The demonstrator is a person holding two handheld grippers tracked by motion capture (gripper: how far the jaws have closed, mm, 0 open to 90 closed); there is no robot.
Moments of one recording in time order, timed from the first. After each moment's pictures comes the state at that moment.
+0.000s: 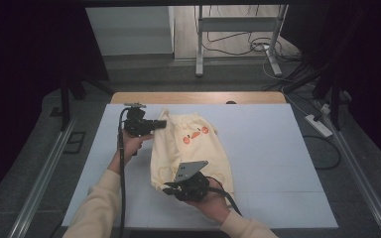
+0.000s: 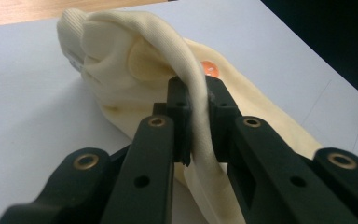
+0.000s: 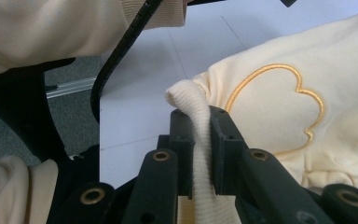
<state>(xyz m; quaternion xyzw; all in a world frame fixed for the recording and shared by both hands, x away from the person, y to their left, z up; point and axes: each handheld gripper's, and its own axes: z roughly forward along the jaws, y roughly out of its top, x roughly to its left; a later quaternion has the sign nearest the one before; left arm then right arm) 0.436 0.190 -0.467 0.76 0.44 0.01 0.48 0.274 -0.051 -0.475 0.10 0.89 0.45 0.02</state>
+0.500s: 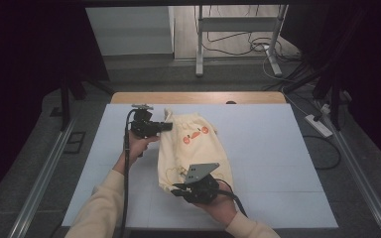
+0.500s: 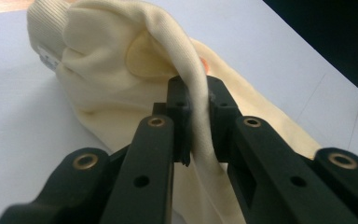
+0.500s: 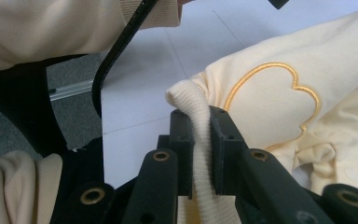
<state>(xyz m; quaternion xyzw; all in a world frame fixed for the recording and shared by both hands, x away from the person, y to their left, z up) 0.438 0.172 -0.473 0.77 0.43 0.00 0.47 0.269 -0.075 -0.474 0.12 0.88 0.46 0.02</state>
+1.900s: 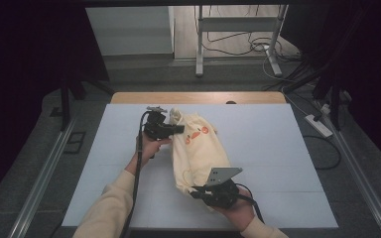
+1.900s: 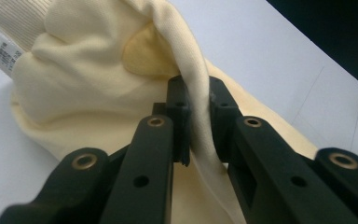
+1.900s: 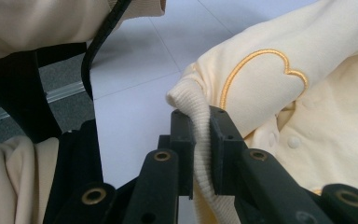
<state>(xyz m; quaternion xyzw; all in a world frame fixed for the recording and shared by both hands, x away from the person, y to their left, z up) 0.441 0.133 -0.480 0.78 0.41 0.00 0.47 0.264 -0.126 -0.481 0.16 0.88 0.45 0.03</state>
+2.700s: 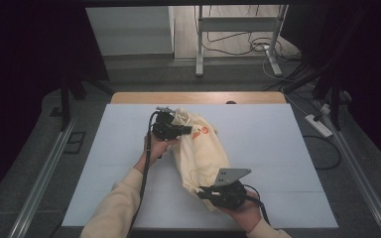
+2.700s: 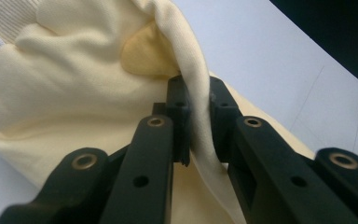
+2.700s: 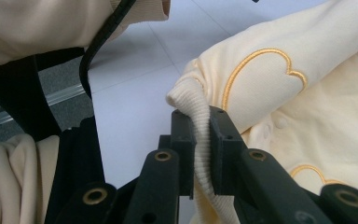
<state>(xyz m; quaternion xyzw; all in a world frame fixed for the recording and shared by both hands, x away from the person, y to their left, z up) 0.448 0.108 -0.485 0.79 0.41 -0.01 0.46 0.262 -0.145 -0.480 0.17 0.87 0.46 0.03</state>
